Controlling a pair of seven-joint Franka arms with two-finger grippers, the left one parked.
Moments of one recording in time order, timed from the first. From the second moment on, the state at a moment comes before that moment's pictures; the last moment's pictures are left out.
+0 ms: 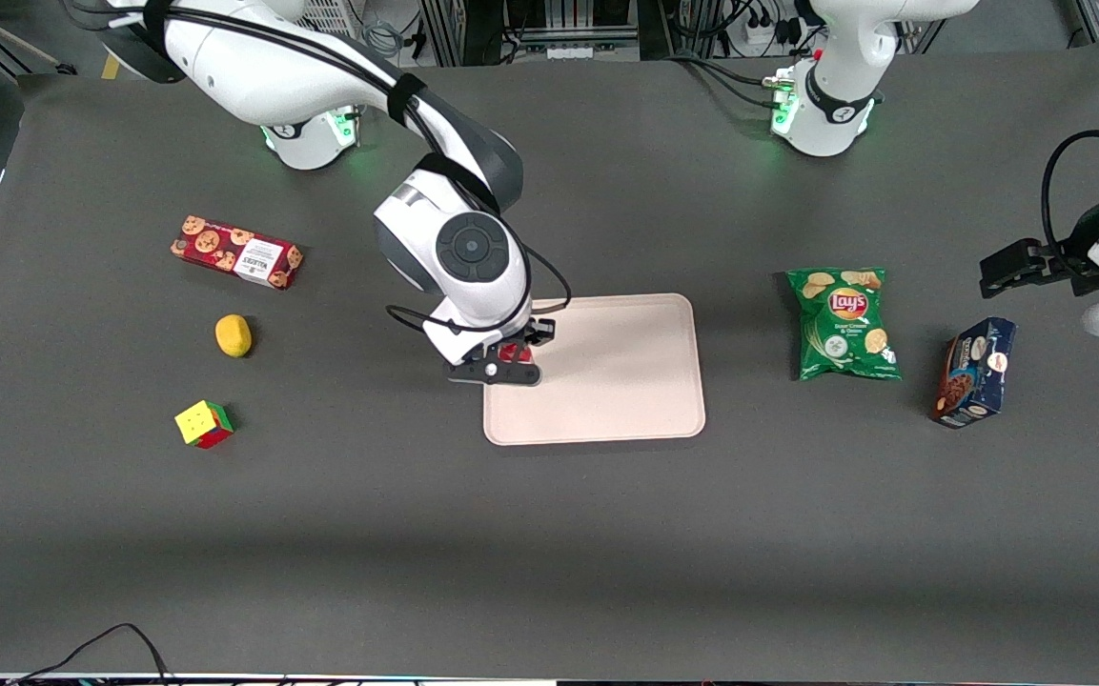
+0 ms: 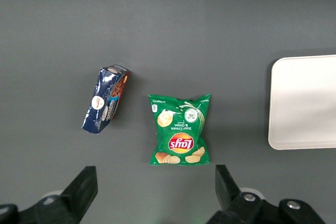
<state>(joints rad) 0.33 0.67 0.48 -1.40 -0.25 1.92 0.94</state>
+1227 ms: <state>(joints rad) 0.24 0.54 0.49 -1.41 -0.23 1.94 0.96</state>
